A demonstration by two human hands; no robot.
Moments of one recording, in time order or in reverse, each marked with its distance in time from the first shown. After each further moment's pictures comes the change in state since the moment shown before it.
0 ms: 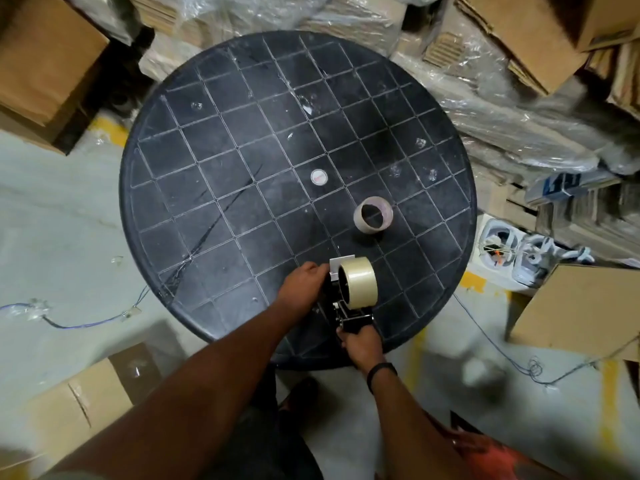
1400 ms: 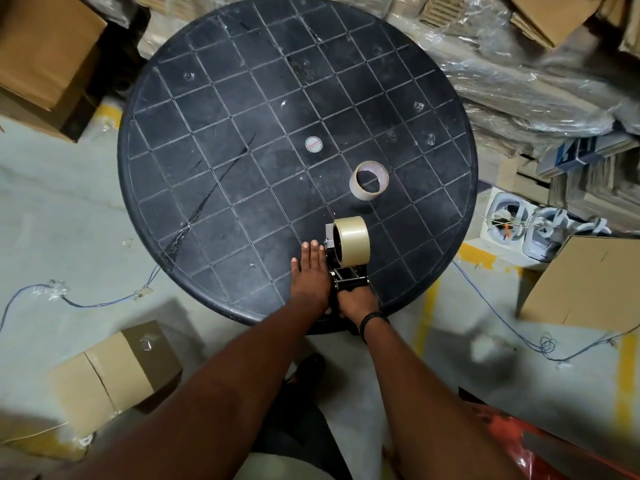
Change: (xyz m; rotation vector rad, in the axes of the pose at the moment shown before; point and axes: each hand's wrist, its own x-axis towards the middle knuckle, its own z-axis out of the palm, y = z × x) left_hand -0.042 0.056 0.053 0.296 -0.325 -0.304; right_hand 0.005 -0.003 -0.004 -0.190 -0.012 0.039
